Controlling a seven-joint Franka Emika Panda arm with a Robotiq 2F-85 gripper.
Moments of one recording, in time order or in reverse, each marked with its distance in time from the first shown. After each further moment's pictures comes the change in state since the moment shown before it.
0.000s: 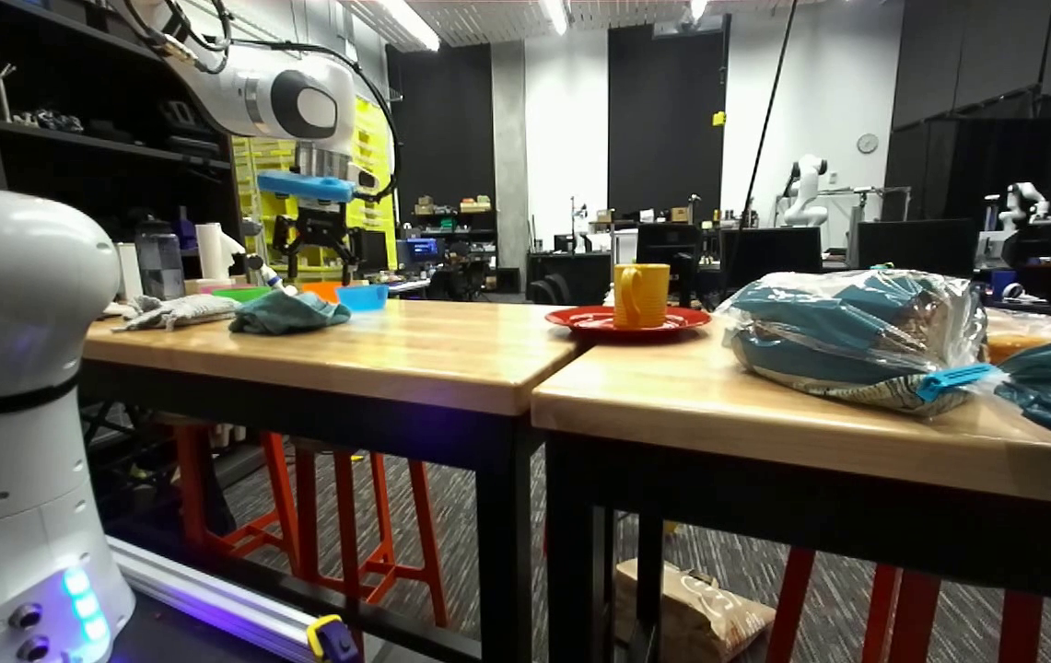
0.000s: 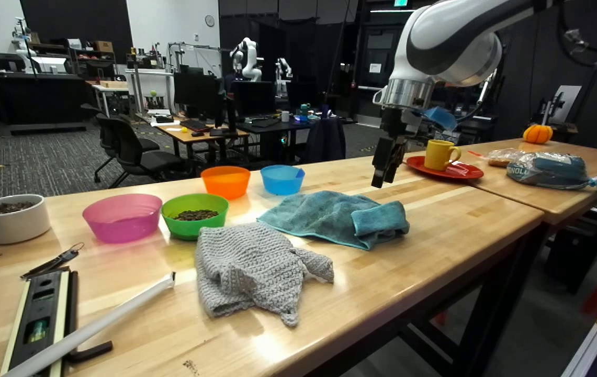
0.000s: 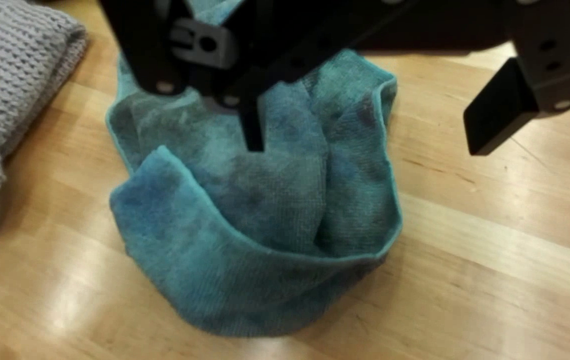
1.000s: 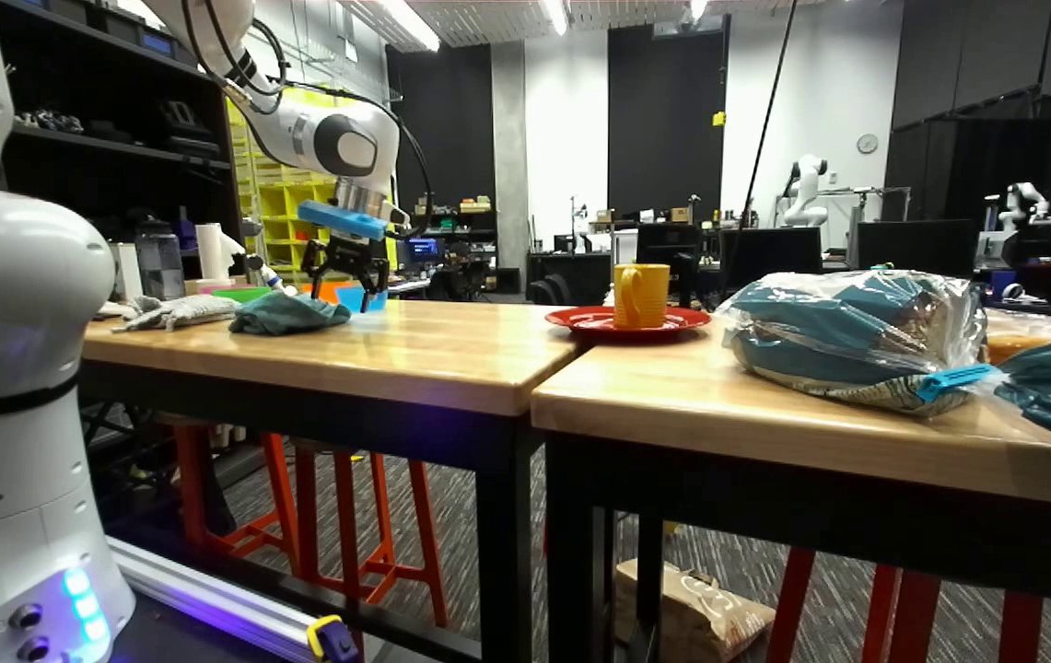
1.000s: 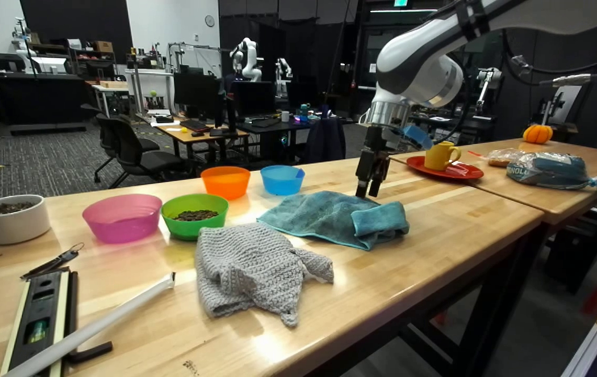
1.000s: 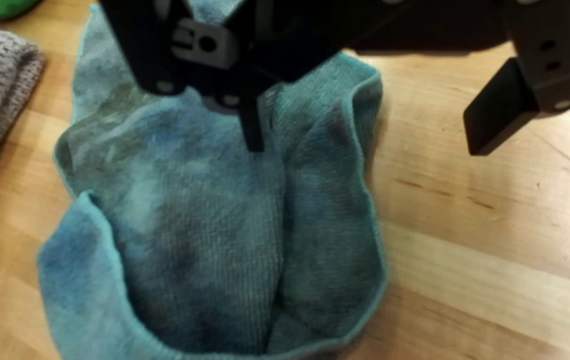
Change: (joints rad) arm -0.063 0.223 0.004 0.131 0.130 -0.012 -0.108
